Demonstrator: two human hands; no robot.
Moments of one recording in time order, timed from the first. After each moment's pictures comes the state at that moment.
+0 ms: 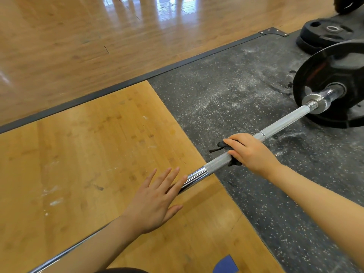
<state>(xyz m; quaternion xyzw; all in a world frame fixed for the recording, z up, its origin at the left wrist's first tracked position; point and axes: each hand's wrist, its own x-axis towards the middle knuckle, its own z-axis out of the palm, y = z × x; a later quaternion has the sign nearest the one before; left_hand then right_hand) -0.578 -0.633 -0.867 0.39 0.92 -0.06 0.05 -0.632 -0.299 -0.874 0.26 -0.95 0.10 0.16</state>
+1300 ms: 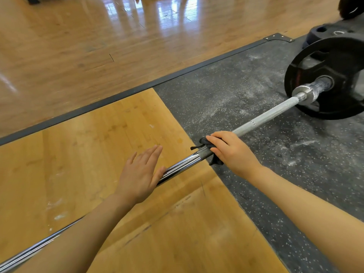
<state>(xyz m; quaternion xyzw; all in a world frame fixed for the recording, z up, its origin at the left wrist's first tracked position) -0.669 -0.668 -0.861 0.22 0.97 0.06 0.03 -0.678 -0.371 -0.877 0.24 -0.92 0.17 0.24</state>
